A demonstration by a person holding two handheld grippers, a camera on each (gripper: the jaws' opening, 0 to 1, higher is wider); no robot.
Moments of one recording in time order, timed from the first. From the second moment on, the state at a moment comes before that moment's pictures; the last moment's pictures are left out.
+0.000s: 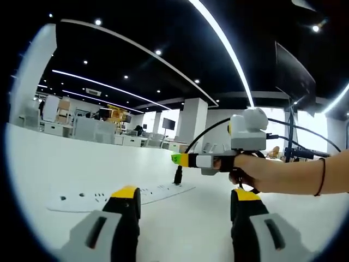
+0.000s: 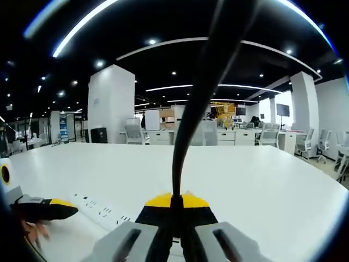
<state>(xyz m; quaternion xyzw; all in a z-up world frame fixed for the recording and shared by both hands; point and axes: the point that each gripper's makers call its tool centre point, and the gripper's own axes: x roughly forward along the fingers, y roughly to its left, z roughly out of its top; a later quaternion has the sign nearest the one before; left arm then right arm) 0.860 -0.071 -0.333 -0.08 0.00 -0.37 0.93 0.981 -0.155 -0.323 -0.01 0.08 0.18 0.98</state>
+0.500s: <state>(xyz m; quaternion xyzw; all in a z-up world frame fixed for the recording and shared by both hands) 0.860 -0.071 -0.333 -0.08 0.00 -0.37 0.93 0.978 -0.155 -0.326 0.00 0.08 0.18 0.98</state>
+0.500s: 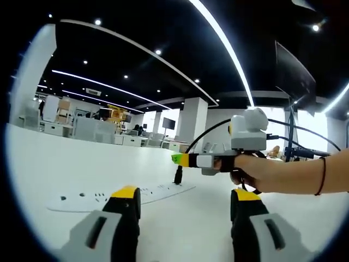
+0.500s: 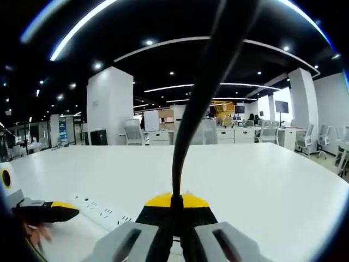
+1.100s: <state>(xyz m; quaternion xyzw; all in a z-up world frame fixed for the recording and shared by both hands) 0.860 -0.072 -0.334 -0.08 0.01 -0.37 0.93 0.976 -0.155 -0.327 0.02 0.07 0.17 0.98</state>
